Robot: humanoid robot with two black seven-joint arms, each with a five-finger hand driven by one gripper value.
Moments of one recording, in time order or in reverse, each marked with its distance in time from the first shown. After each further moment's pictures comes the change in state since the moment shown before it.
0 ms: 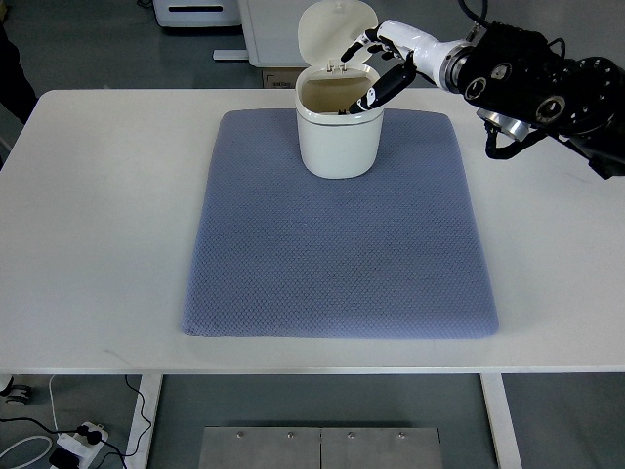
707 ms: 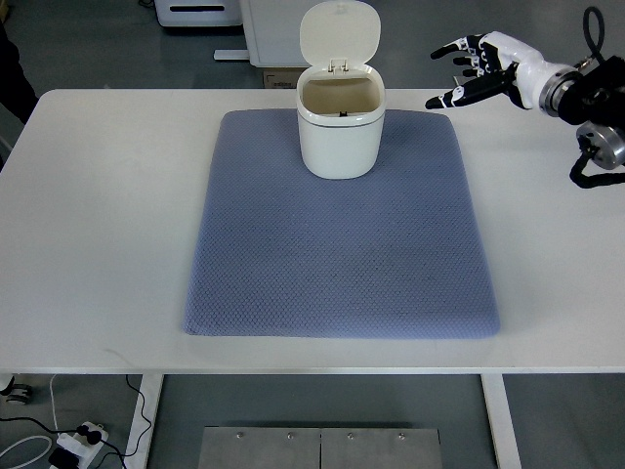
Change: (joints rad) left arm 0.000 0.000 0.000 0.000 -0.001 0.000 0.000; right arm -0.249 -0.351 0.385 0.157 -0.004 0.018 0.000
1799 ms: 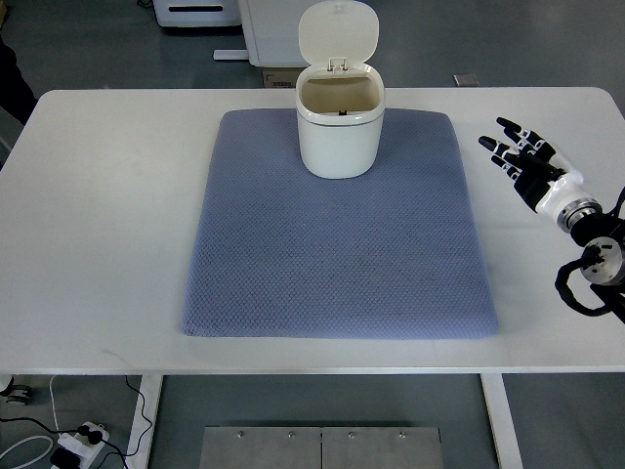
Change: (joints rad) left arm 0.000 0.000 0.000 0.000 0.001 0.000 0.000; right arm -0.727 0.078 0.920 0.054 -0.006 0.018 0.069
